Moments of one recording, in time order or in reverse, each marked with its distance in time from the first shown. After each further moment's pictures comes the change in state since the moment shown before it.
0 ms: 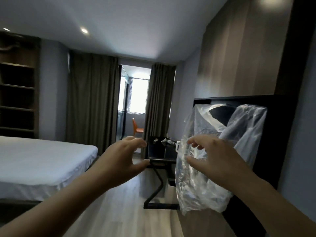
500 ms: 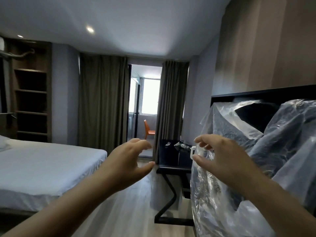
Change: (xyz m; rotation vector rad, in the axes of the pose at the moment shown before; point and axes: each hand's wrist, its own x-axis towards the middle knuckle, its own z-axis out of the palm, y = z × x) left_hand 0.153 -0.097 0.122 0.042 -0.001 -0.053; right_hand 0.156 0.128 0.129 0.051 -0.008 -0.010
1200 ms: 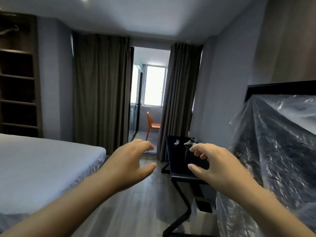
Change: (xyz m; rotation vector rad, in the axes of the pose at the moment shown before) left_hand 0.211 -0.304 0.134 0.019 -0.070 -0.021; right_hand 0.275 0.047 0.279 -0.004 -0.145 0.003
